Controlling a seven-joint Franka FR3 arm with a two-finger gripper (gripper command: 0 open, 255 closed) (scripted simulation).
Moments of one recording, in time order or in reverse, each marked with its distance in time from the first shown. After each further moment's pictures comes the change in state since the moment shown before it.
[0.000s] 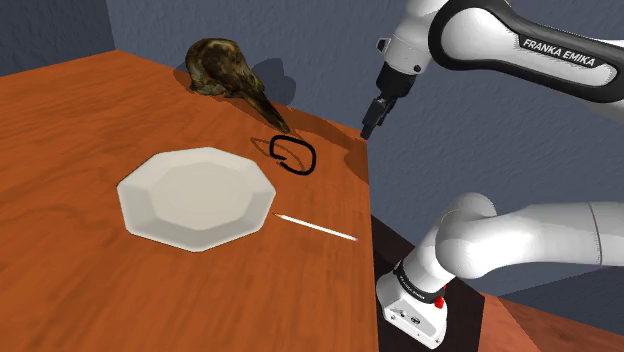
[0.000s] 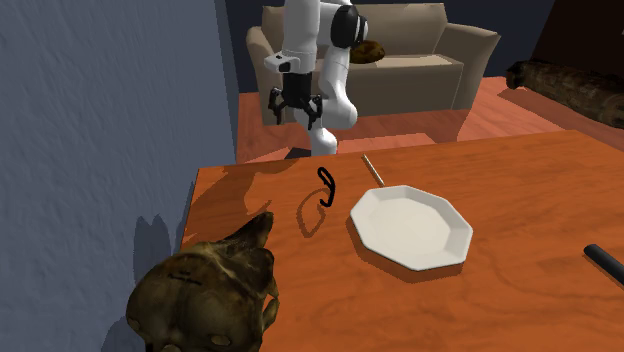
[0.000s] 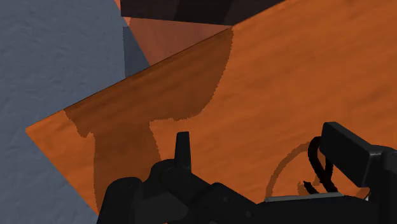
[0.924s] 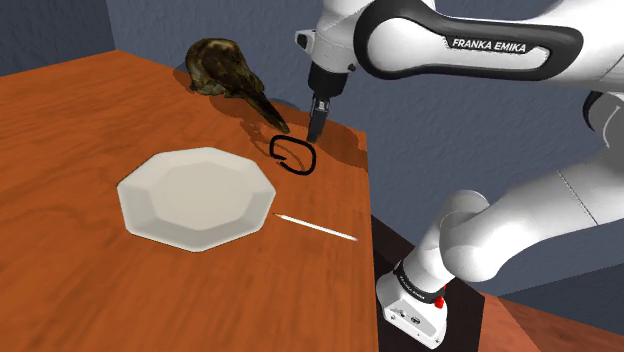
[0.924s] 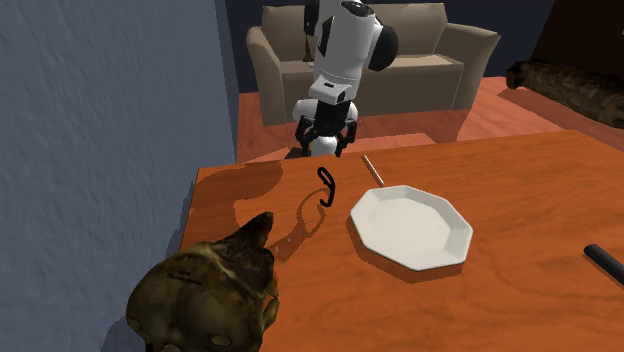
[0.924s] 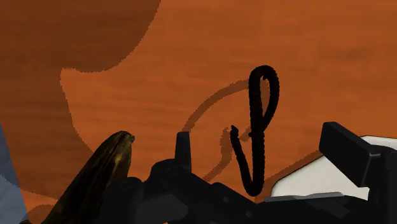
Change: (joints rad) arm 0.155 0.351 0.133 0.187 -0.053 0.162 -0.194
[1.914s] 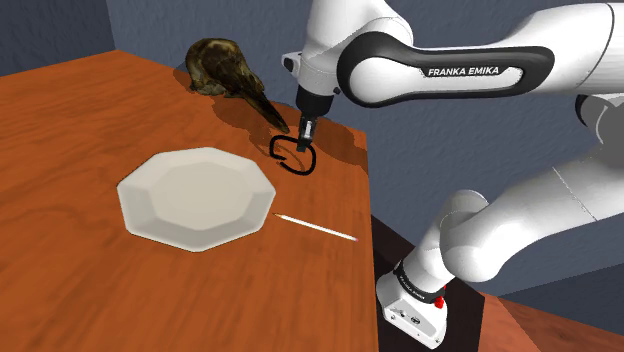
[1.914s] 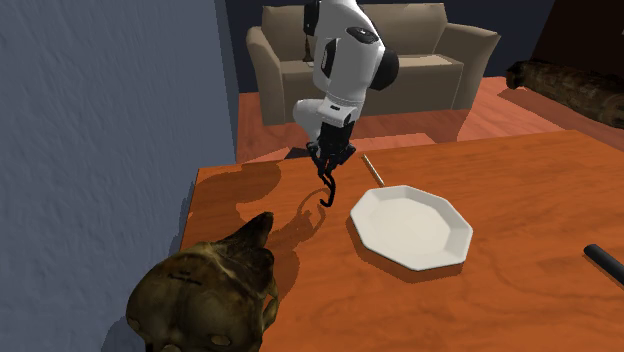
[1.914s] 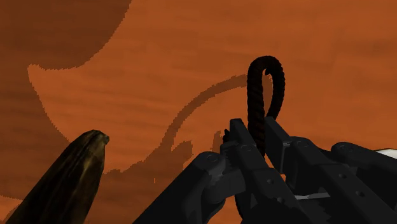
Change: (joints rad) arm 0.012 0.042 0.018 -0.076 -0.011 0.117 0.007
